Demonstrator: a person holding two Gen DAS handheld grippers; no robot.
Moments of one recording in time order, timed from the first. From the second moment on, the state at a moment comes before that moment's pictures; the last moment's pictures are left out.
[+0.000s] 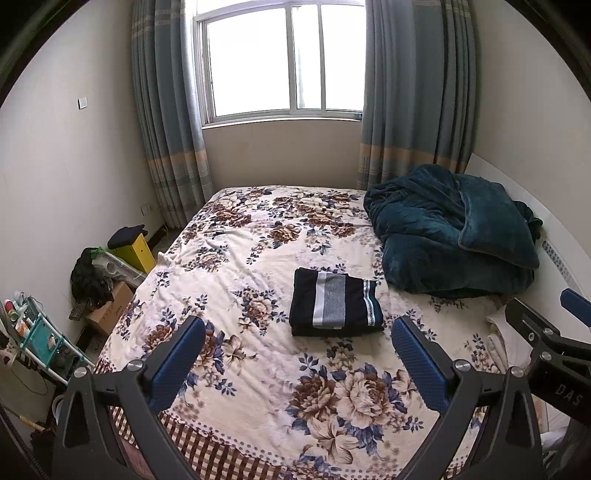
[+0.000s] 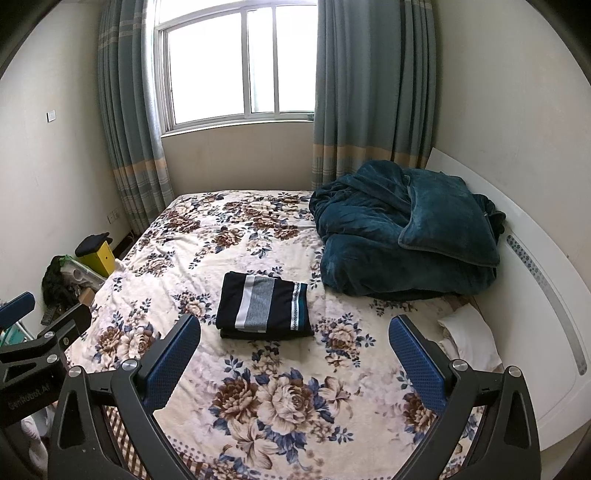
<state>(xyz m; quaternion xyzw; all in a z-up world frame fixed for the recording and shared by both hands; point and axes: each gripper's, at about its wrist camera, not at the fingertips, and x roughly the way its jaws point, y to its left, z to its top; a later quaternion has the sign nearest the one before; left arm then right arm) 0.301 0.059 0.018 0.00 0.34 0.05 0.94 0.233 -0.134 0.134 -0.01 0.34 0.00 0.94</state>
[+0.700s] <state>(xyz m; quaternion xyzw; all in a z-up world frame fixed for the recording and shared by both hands) 0.305 0.064 0.018 -0.01 0.35 0.05 0.94 0.232 -0.135 0.134 -0.01 0.34 0.00 0.94</state>
